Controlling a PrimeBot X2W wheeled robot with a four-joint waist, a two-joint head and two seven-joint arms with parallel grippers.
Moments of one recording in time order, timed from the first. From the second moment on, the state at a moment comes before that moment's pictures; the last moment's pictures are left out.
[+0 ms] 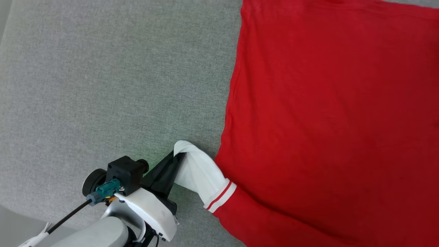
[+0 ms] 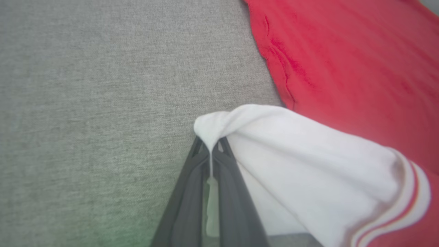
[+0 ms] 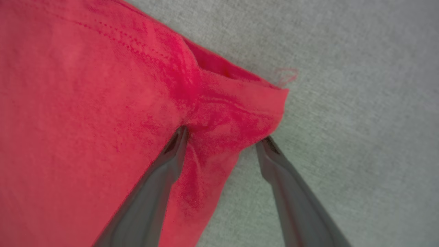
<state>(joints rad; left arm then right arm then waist) -0.50 0.75 -1.02 -0.16 -0.95 0.33 -0.26 -1.15 -0.74 0.56 0.51 0.70 0.13 1.08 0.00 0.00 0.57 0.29</state>
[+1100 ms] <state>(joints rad) -0.25 0.77 -0.92 -0.18 -0.97 0.40 -0.26 -0.60 -1.16 0.65 0.05 1.02 0.13 0.88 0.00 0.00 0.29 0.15</state>
